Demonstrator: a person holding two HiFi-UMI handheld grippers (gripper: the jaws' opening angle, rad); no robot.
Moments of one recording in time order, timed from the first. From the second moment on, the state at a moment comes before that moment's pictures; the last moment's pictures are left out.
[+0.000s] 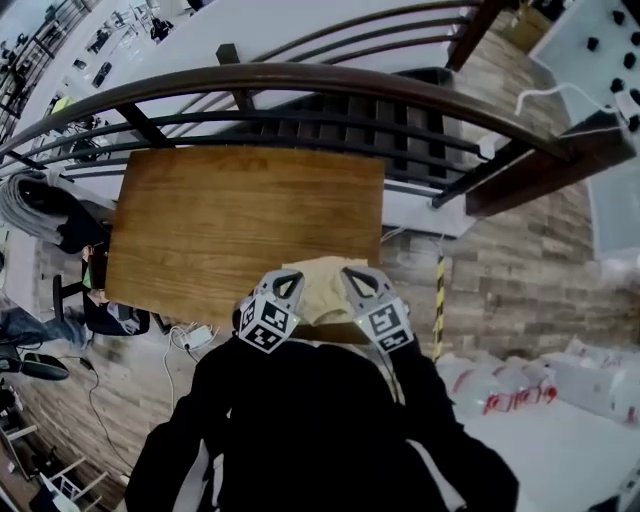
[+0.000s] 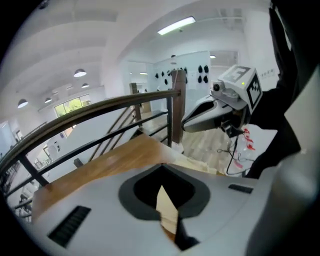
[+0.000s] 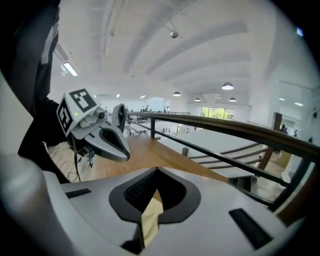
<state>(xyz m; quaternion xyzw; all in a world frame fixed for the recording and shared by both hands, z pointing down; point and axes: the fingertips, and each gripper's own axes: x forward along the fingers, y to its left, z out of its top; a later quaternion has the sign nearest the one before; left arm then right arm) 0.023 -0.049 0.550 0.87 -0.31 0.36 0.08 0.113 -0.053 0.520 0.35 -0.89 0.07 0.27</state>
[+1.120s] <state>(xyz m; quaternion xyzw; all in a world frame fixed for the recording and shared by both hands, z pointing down) -0.022 -0.139 0.361 0.87 -0.48 0.11 0.07 0.088 -0.141 0.356 0.50 -0.86 0.11 0.02</state>
